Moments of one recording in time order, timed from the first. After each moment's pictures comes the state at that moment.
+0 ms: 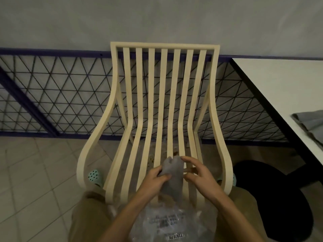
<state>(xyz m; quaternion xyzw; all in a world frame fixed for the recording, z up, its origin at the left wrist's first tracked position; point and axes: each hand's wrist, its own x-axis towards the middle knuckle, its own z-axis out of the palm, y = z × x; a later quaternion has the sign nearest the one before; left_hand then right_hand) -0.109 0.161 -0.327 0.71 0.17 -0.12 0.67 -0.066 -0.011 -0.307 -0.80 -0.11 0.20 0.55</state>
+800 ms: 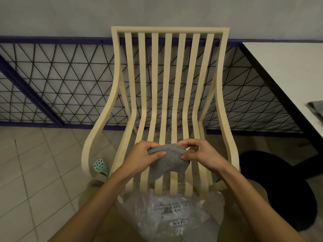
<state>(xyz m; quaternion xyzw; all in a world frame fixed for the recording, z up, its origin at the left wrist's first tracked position) -0.098 0.221 -0.295 0.83 0.03 -0.03 0.55 -0.021 0.003 -0.288 -0.75 -0.18 0.31 0.56</state>
